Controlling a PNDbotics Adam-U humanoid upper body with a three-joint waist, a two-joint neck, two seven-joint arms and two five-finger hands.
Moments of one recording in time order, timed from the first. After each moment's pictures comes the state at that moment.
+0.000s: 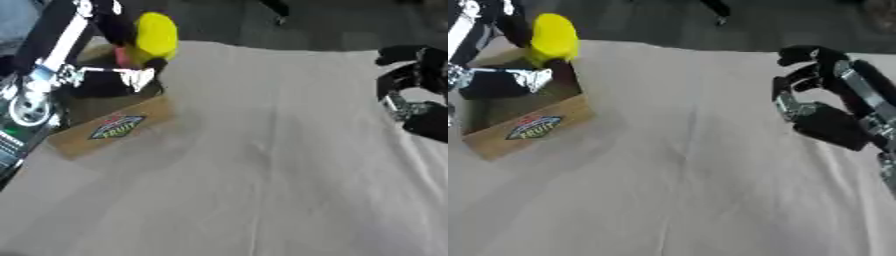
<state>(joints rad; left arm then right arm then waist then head) -0.50 0.93 -0.12 -1.96 -0.28 0.30 0.20 -0.69 -0.46 0.22 -1.83 0.19 0.22 0.13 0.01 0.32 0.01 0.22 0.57</state>
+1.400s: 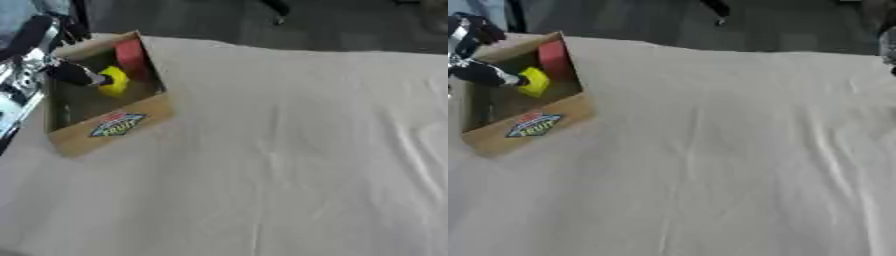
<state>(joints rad) -0.65 0.90 -0.12 -1.38 -0.46 0.36 0.02 -0.70 -0.54 0.09 -1.84 0.21 0.25 -0.06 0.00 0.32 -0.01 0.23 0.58</state>
